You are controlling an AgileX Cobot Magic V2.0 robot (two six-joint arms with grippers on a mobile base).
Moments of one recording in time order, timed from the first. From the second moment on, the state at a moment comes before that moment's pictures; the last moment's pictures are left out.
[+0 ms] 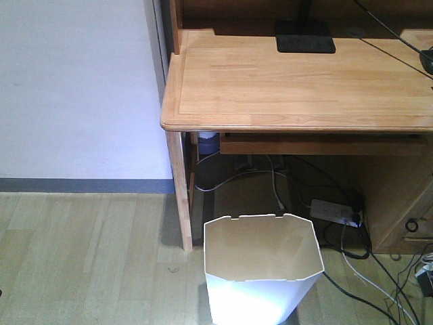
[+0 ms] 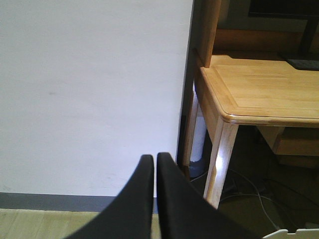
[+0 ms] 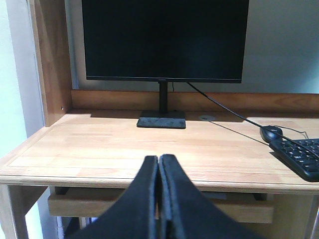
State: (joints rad) left arm 0.01 -0.01 0.03 -0.04 0.27 -0.04; right arm -0.01 -0.01 0.03 -0.07 0.05 0.01
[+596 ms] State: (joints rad) left arm 0.01 -0.01 0.03 -0.04 0.27 -0.04; right arm -0.01 -0.01 0.03 -0.07 0.05 0.01
